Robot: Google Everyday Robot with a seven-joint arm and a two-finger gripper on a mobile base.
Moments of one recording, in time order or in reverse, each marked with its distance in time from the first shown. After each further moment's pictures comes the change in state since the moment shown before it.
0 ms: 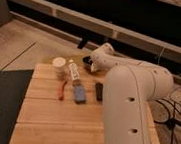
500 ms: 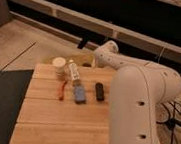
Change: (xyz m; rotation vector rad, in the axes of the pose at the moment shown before) arm -0.001 0.002 -0.004 -0.009 -0.004 -0.002
